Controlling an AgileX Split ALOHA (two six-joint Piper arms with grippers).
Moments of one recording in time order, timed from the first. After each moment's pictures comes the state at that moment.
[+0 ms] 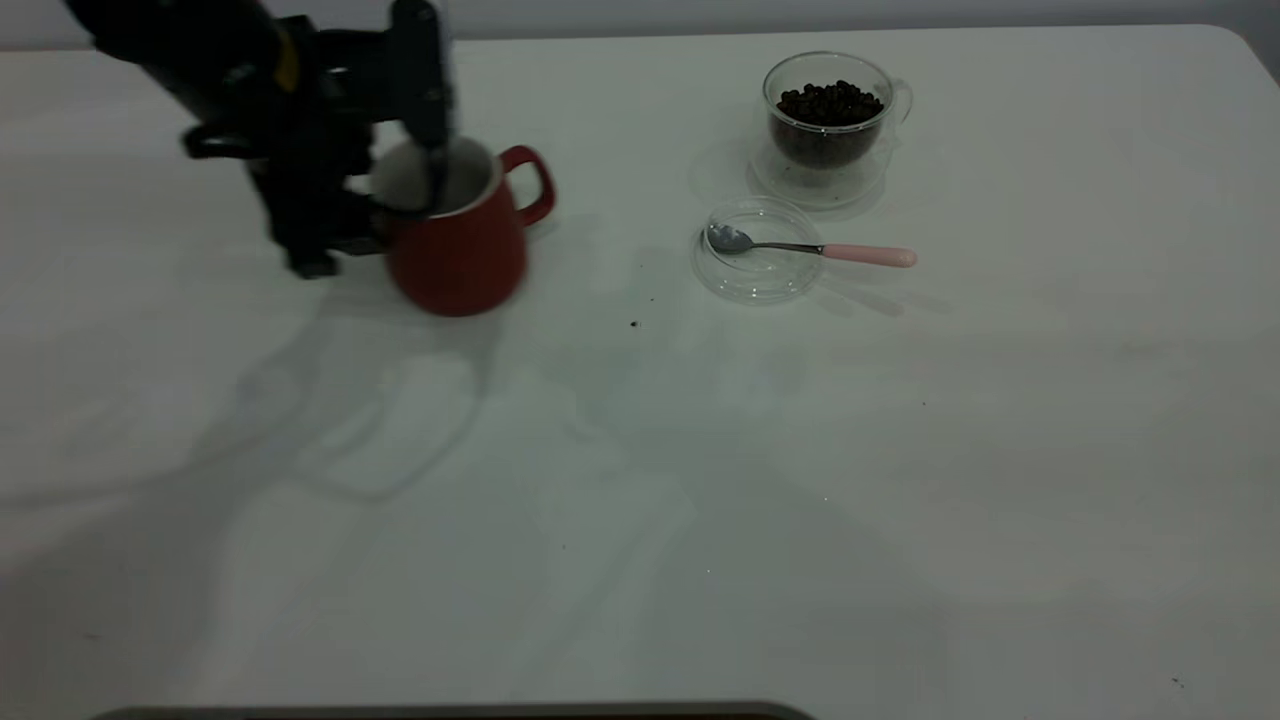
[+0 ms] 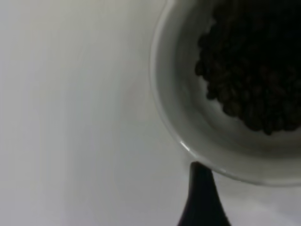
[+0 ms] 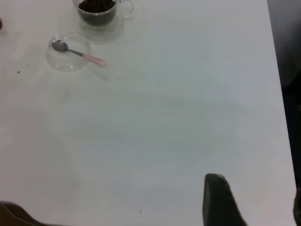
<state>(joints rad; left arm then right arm) -0.34 2.21 -1.14 0.62 -0.02 0.46 -0.05 0.03 -0.47 0.10 1.13 -0.16</state>
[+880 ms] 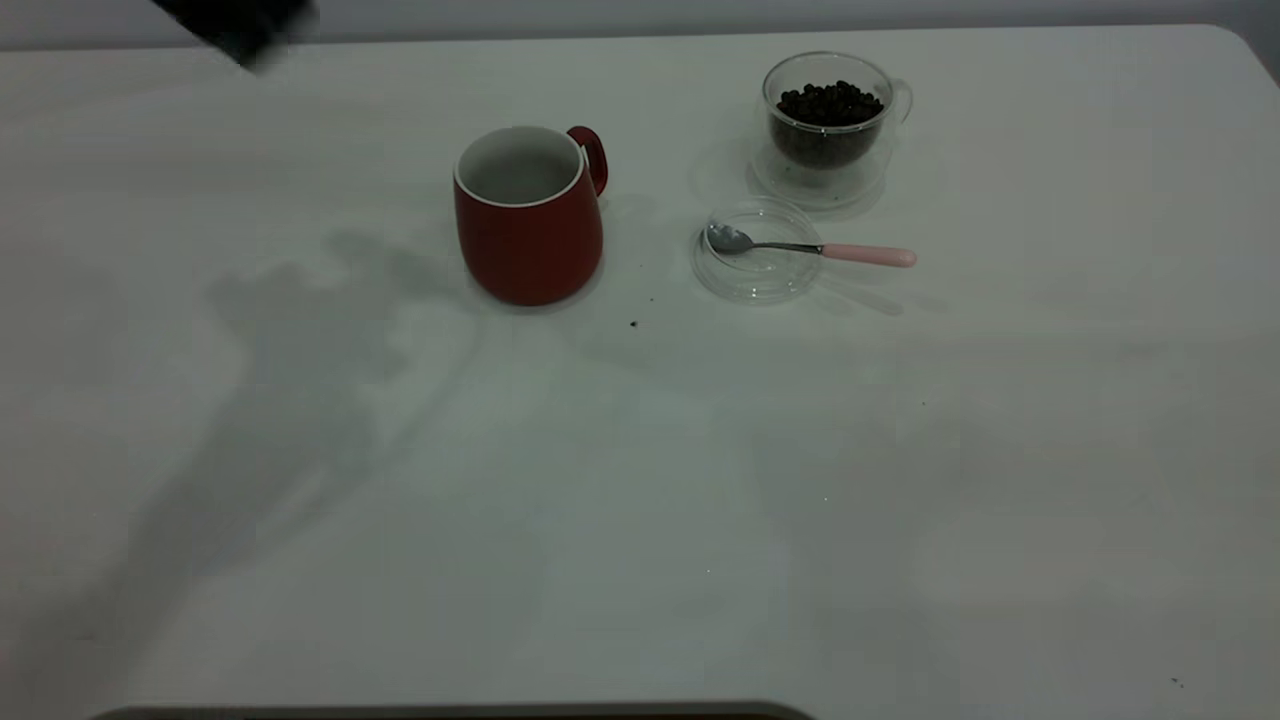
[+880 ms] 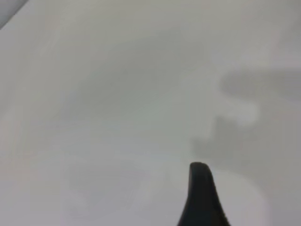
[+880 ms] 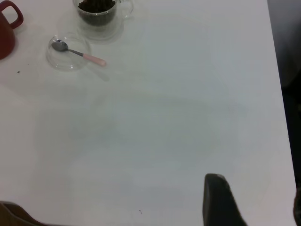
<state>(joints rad) -0.38 1.81 -1.14 0.61 0.50 -0.28 -0.05 0.03 -0.47 0.10 1.13 -0.16</state>
